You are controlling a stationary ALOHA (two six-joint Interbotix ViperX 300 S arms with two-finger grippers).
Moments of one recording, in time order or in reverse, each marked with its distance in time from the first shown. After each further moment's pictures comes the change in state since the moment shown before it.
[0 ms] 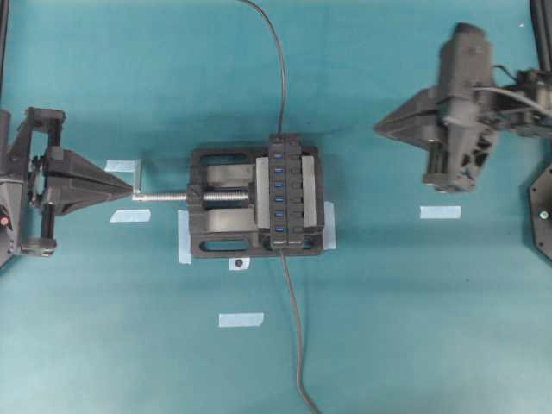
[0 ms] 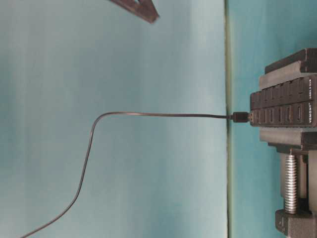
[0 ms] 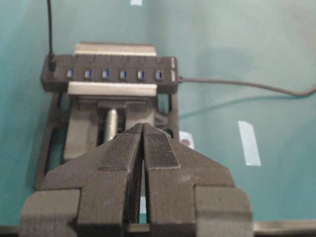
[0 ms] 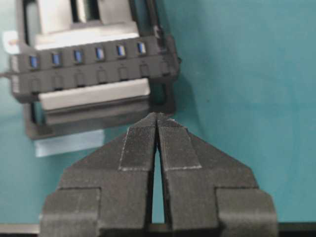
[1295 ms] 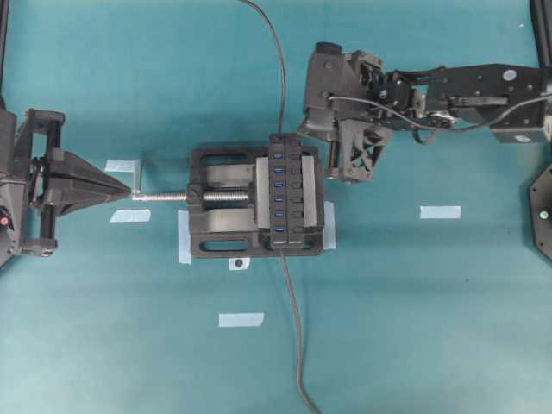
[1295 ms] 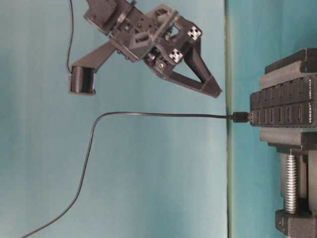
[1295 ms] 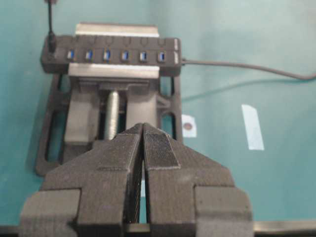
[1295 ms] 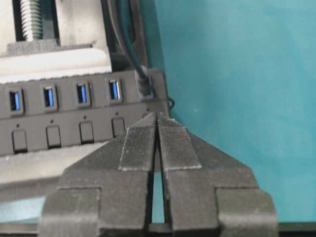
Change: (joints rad) left arm 0.005 0.000 0.003 0.002 0.046 -0.003; right arm -0.031 0.472 -0.224 0.000 -0.109 -0.071
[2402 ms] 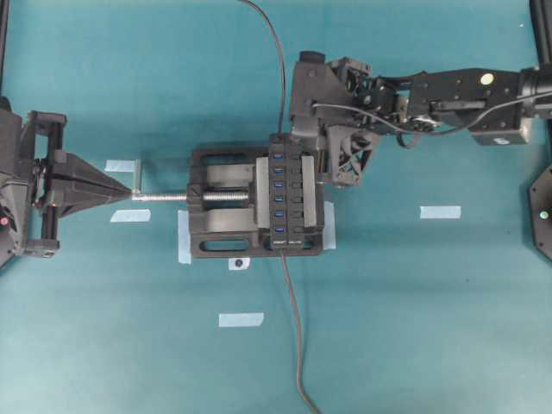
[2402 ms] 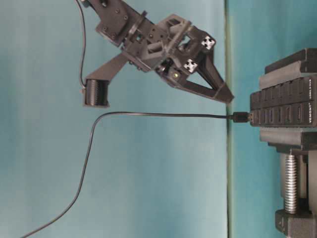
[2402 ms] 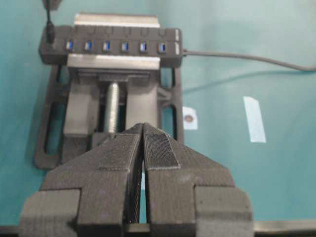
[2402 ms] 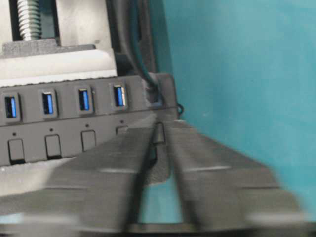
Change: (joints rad) left arm 0.000 0.012 0.003 0.000 0.008 0.000; right arm 0.012 0.063 -0.032 0.000 0.005 -0.002
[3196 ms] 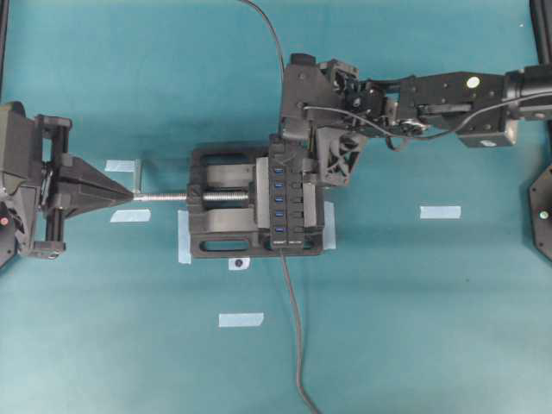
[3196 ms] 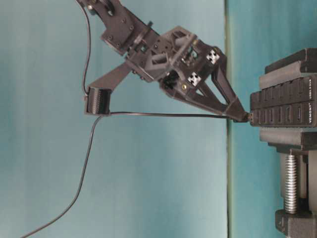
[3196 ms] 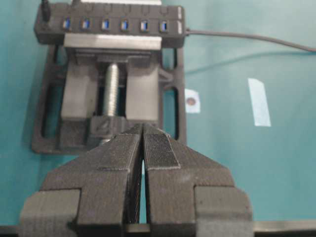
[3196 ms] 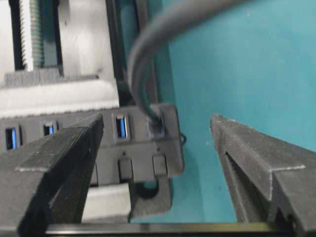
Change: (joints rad) left arm 0.000 0.031 0.000 -0.002 0.020 0.000; right arm 0.002 0.043 -0.021 0.000 -0.080 0.002
